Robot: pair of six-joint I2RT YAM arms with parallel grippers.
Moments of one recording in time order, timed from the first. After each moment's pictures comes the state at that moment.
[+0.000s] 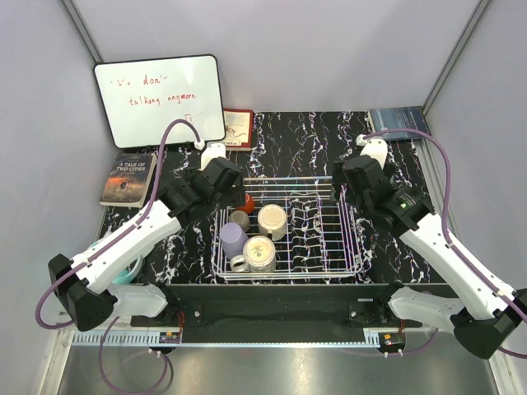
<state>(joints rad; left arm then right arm) -0.78 1.25 1.25 -0.91 -0.53 -0.63 0.65 1.08 1.22 -0.87 0.59 0.45</state>
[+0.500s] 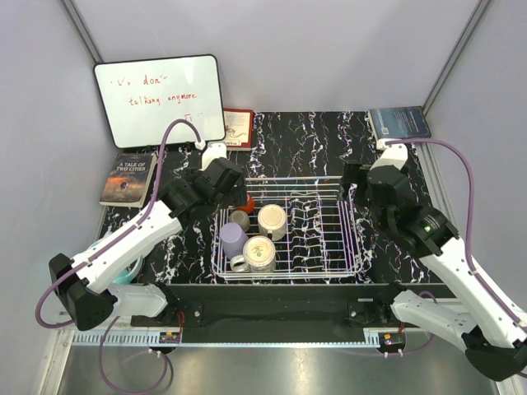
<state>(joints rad) -0.79 1.25 1.25 -0.89 -0.53 -0.65 0.65 0.89 1.12 -0.71 0.55 0.40</state>
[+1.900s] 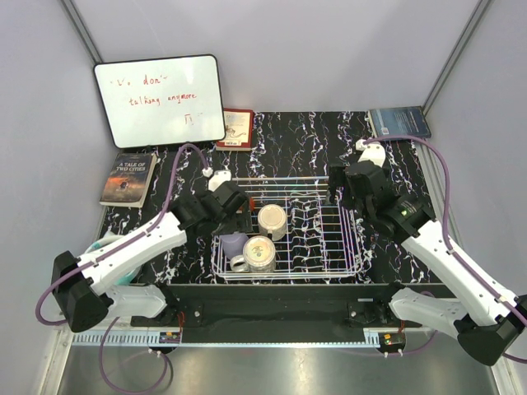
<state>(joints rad) -0.86 1.22 1.07 -0.92 -0.37 -0.84 0.65 1.03 1.13 -0.76 0.48 0.48</state>
